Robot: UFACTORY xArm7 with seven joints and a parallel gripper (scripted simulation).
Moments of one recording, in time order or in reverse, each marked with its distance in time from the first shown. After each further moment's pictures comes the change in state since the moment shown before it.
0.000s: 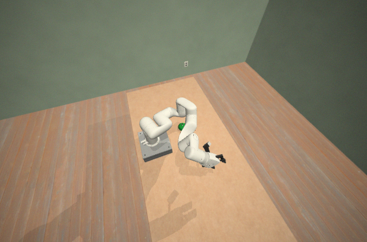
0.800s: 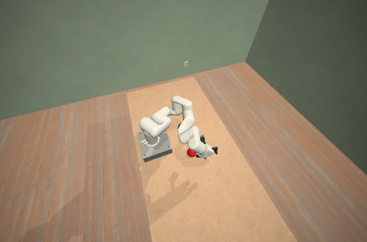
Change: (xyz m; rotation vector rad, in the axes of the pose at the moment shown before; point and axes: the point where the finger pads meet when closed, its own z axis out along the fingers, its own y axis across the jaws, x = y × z) arm 0.094 -0.056 0.016 0.263 0.140 -0.011
